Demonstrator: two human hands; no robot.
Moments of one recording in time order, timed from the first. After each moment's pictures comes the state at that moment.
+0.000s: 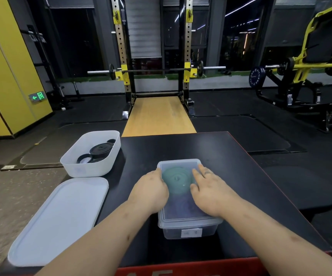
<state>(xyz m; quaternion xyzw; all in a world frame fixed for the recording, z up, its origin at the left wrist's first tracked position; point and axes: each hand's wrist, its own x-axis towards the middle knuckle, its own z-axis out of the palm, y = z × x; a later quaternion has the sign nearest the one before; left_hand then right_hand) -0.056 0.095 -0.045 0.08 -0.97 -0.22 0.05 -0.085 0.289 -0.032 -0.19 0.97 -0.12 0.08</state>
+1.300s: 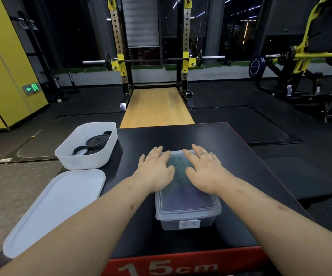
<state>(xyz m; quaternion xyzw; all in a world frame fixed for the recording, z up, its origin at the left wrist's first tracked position) -0.084 0.098 -0.032 0.00 -0.99 -0.14 -0.02 -0.116 0.284 -0.033 -0.23 0.96 -0.13 0.04</state>
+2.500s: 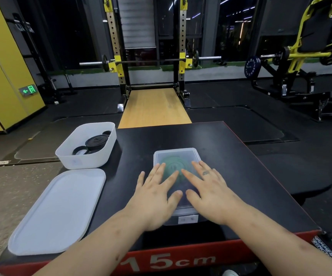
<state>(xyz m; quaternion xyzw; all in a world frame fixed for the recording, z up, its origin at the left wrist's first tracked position) -0.003 0.109 -0.061 -0.06 -0.99 -0.09 0.00 -0.047 0.307 -0.055 -0.26 0.96 -0.13 0.02</state>
